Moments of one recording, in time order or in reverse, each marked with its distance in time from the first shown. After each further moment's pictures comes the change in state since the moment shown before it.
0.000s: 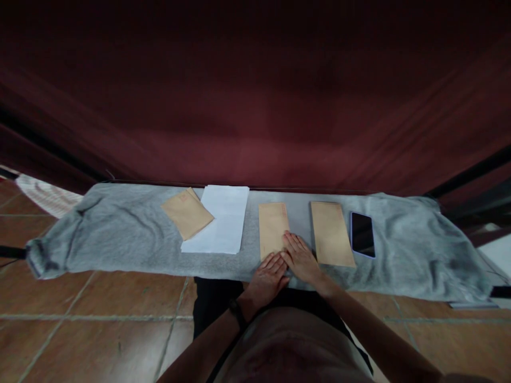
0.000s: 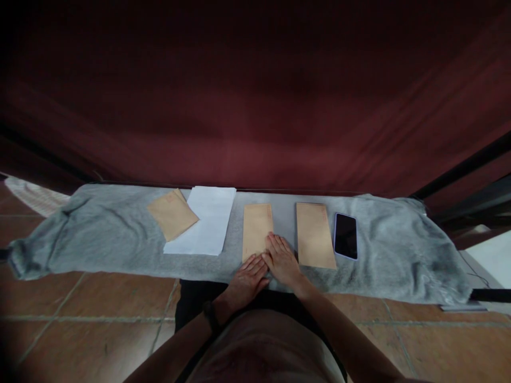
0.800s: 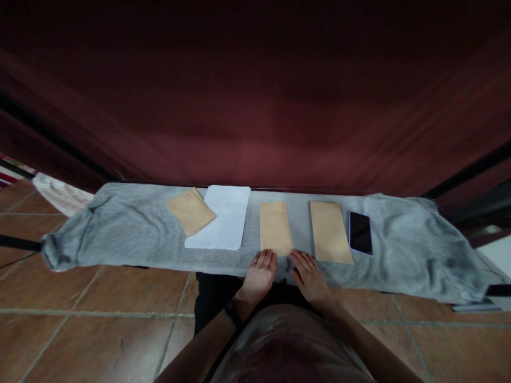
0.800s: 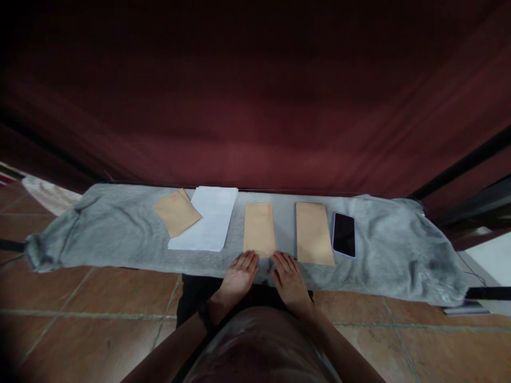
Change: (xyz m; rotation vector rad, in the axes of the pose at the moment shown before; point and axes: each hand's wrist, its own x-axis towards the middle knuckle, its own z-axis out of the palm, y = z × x) left_hand -0.010 -0.001 -0.014 0.168 -0.013 -0.177; right_hand -0.072 -0.018 -0.007 0.078 0.099 0.096
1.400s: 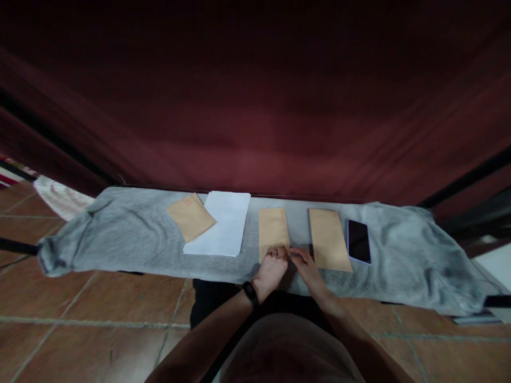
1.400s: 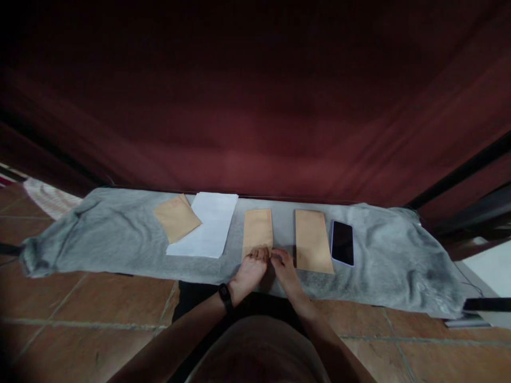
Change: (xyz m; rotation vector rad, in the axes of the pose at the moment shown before) left_hand 0.069 0.025 -0.010 -0.138 0.016 -0.062; right_hand 0.059 0.013 0.025 0.387 0.209 0.334
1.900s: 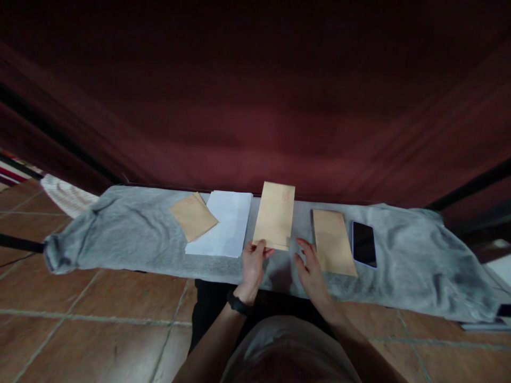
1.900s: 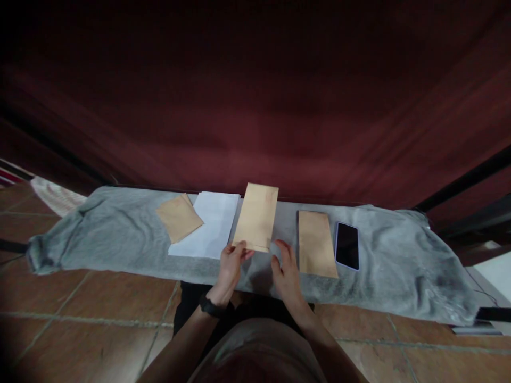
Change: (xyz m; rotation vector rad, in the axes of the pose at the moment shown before) left_hand 0.012 -0.024 -0.051 -1.509 0.560 -0.900; right_hand 0.000 -0.060 -0.036 0.113 0.046 -0.084
